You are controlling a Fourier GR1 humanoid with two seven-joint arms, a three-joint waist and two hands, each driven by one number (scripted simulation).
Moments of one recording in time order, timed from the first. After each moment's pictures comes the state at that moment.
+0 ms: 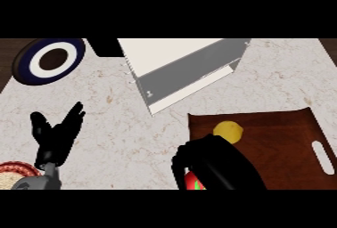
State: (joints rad) left arm -0.05 0.23 0.02 -1.39 0.18 0.03 0.27; right arm -0.34 -0.28 0.67 -2.05 0.48 0.26 0.56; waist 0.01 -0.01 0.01
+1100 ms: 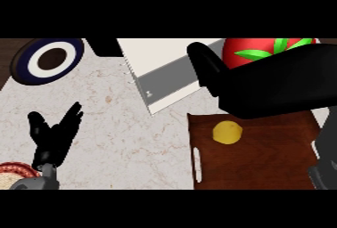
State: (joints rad) left arm -0.04 0.23 0.04 -1.42 0.16 0.03 0.30; right arm -1.13 -0.25 0.01 -1.85 0.16 0.41 0.93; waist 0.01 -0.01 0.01
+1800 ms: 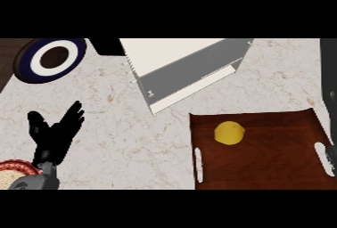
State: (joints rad) left arm -0.06 0.22 0.05 -1.39 0.16 0.00 0.27; right arm -1.35 -0.32 -0.02 -1.31 0.24 0.45 0.63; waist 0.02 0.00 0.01
